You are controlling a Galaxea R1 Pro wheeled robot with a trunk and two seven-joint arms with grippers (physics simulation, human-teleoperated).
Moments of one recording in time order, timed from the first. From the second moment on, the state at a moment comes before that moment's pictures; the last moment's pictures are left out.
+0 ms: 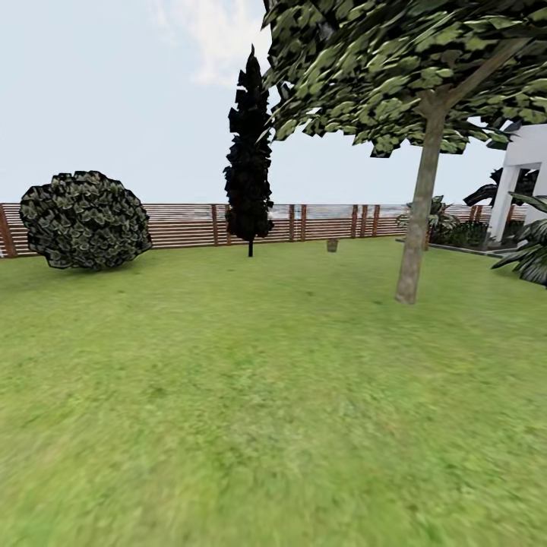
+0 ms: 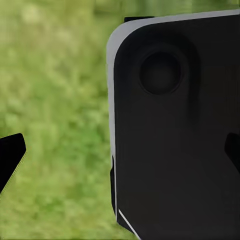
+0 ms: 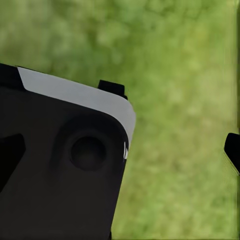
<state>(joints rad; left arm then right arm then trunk) 0.05 0.05 -0.02 -0.03 -0.01 -0.02 0.01 -0.09 -0.04 0.04 0.07 0.20 -0.11 0.00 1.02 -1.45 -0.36</state>
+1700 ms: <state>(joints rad) 0.05 0.05 -0.02 -0.03 -0.01 -0.02 0.01 -0.09 -0.04 0.05 0.07 0.21 -0.11 0.00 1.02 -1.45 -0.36</state>
